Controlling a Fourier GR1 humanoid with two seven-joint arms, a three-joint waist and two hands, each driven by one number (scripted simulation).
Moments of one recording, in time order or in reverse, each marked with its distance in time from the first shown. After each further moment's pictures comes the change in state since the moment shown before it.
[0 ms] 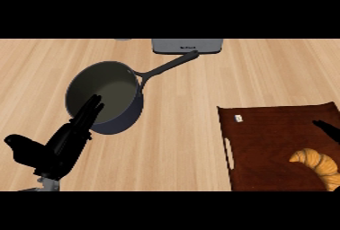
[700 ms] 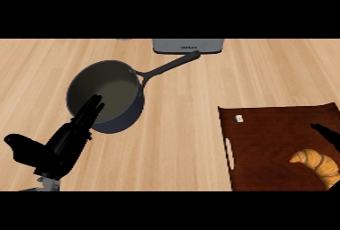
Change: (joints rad) left arm 0.002 -0.027 0.024 0.000 -0.013 -0.030 0.012; right arm -0.016 0.084 -0.007 0.119 0.103 0.025 -0.052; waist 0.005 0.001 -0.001
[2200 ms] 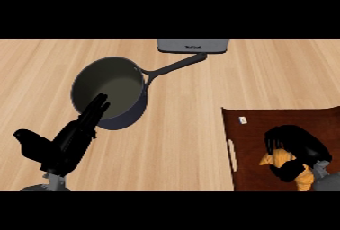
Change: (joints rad) left arm -0.022 -0.054 0.021 0.018 -0.037 -0.047 0.030; right arm -0.213 0.267 0.147 0.172 0.243 0.034 -0.236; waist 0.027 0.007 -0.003
